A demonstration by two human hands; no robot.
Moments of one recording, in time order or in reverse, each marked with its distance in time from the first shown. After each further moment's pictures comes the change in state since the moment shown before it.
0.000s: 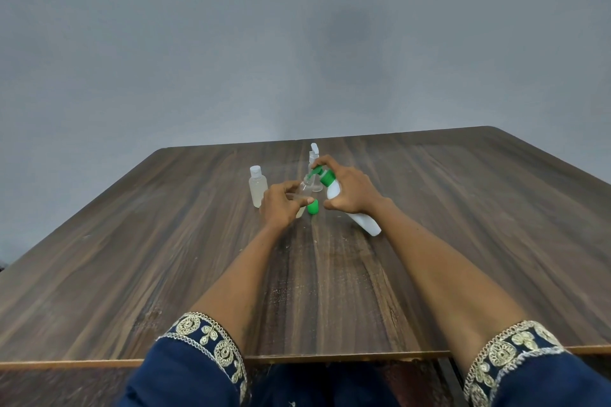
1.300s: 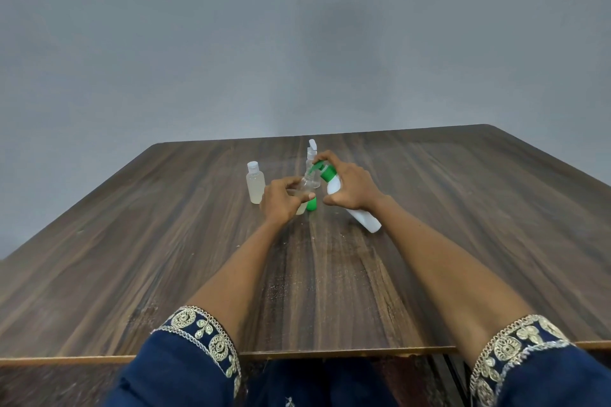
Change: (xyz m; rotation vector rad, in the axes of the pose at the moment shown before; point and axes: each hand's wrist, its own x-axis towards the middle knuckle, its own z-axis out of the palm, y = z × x) left_hand -0.003 0.007 0.001 -0.016 -0.011 0.008; right_hand 0.000 0.004 0.000 -0.015 0.007 0.045
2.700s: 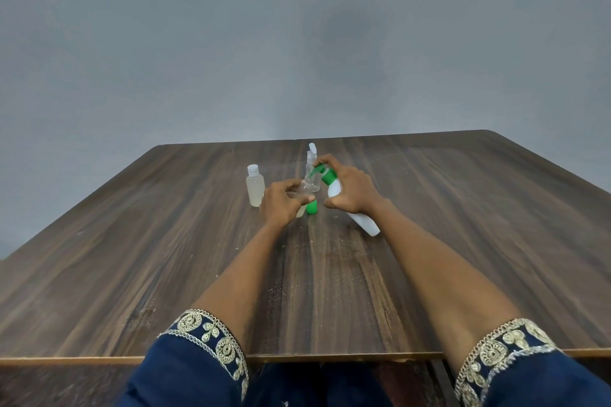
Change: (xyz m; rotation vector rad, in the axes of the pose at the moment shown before) left_hand -0.002 0.005 0.001 -0.001 0.017 -0.028; right_hand 0.000 0.001 -0.002 -0.028 0.018 0.010
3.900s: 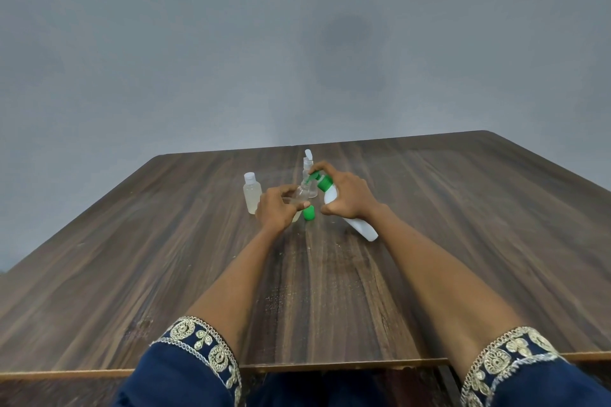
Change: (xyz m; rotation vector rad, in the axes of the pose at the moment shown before) left_hand 0.005 -0.001 0.000 0.043 -0.008 0.005; right_hand -0.002 0.001 -0.003 0.006 -0.007 -0.006
